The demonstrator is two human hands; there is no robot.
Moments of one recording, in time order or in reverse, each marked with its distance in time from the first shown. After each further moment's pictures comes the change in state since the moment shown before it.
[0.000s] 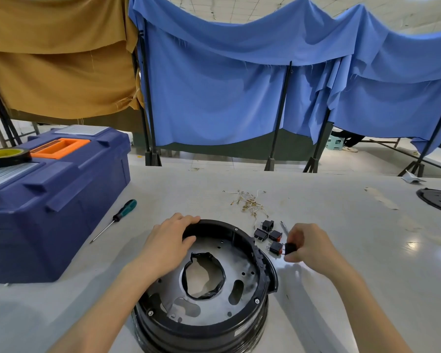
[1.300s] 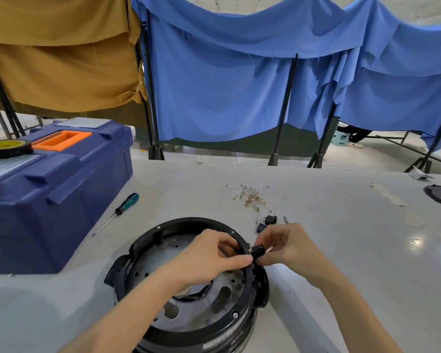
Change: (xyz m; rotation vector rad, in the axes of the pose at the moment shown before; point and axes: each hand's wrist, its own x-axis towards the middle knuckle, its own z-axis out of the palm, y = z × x) left_hand -0.019 0.053 0.018 -0.637 -0.327 0.028; right_hand -0.027 -0.034 0.023 0.432 -0.255 -0.332
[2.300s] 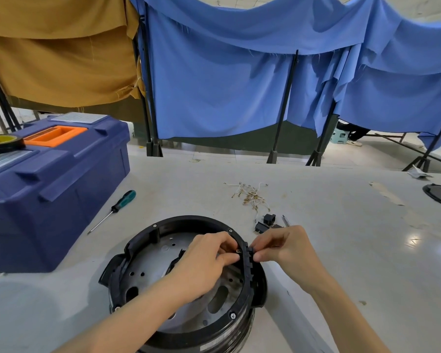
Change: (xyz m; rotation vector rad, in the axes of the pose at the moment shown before) left_hand 0.000 -0.012 0.012 0.274 0.194 0.057; right_hand -0.004 -0.002 0.012 0.031 0.182 0.048
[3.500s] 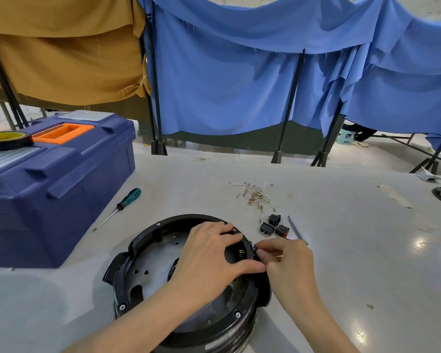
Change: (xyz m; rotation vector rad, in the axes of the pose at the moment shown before) left_hand -0.009 0.014 -0.001 0.294 0.204 0.102; right_hand -0.024 -0.012 0.039 -0.306 0.335 0.064
